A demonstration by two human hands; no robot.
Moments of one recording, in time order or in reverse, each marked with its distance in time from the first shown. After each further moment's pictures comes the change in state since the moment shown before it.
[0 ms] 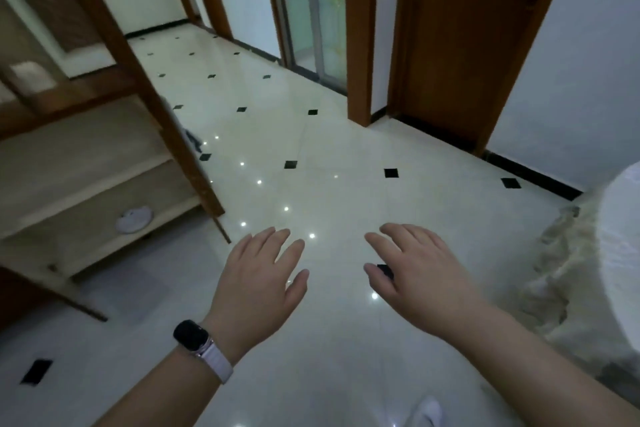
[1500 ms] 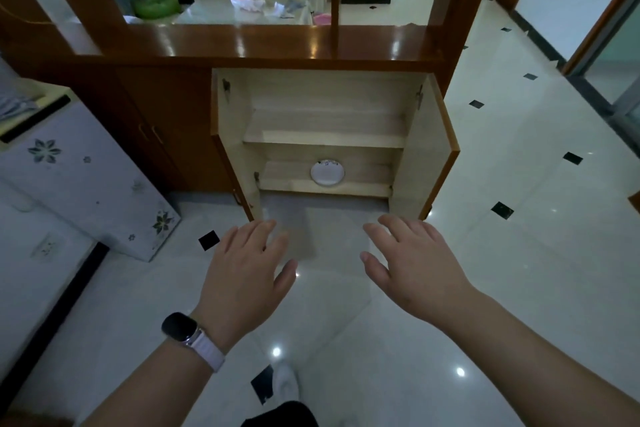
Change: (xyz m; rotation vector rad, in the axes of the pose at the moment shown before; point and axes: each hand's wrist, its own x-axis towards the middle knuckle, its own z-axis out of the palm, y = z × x) left_hand -0.098 -0.498 0.011 0.148 -0.145 -0.881; right_hand 0.432 -0.428 0.202 0.033 -0.274 -0.723
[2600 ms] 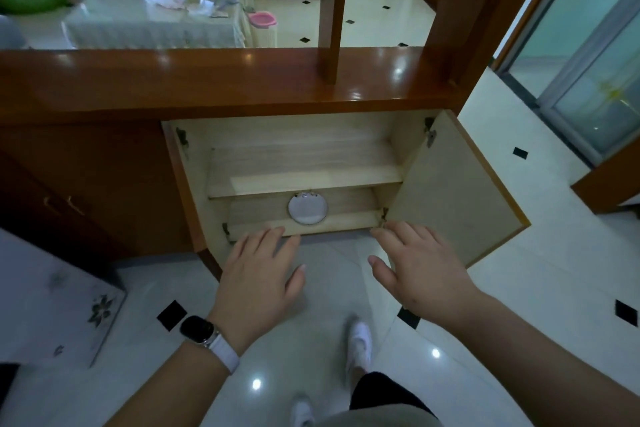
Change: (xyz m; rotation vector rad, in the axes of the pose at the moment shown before) left_hand 0.286 -0.196 0.079 -0.196 0.013 0.222; right_hand 0.297 -0.029 0.040 -0.036 -0.028 0.240
